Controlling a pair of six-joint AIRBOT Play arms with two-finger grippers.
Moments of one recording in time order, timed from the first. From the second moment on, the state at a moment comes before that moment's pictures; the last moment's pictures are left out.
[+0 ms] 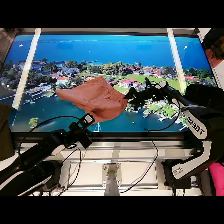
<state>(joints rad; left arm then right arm) -0.78 -0.72 0.36 1.54 -0.61 -1.42 0.15 -1.74 1.14 -0.61 0.91 1.52</state>
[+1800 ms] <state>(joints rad) -0.93 -1.13 0.51 1.71 -0.30 -1.25 0.10 -1.60 1.14 -0.61 0.92 1.50</state>
